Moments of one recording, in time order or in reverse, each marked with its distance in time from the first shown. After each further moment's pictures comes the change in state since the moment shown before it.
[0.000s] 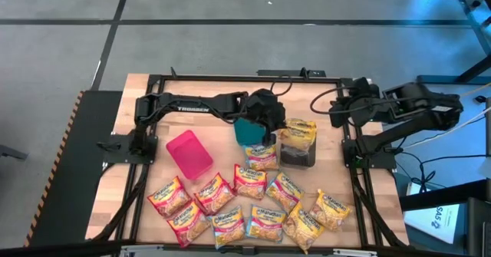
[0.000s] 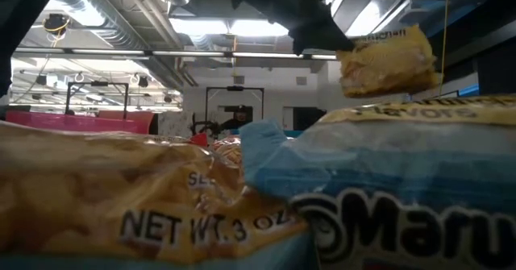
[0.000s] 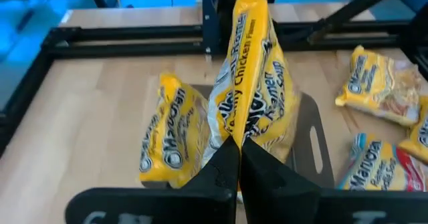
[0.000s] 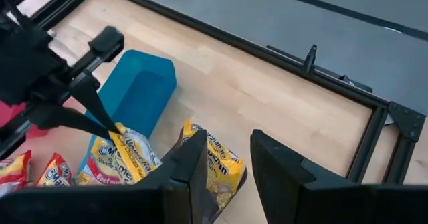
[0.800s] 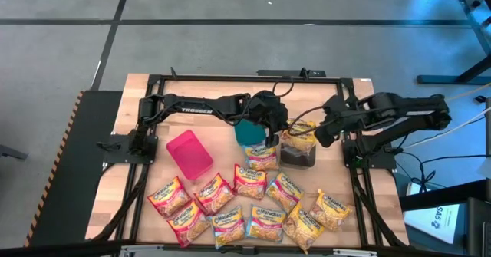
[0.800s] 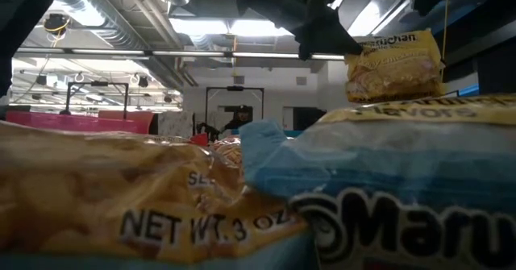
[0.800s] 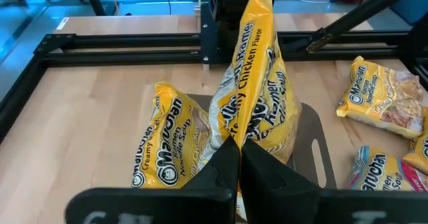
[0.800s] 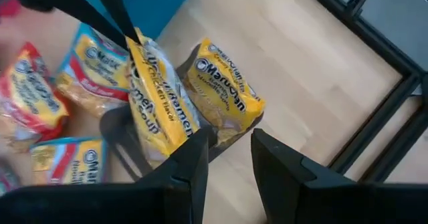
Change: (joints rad) left arm -0.002 0.036 0.000 0.070 0.010 -0.017; right arm 0.000 0.126 -0.091 0.016 -0.255 -0.128
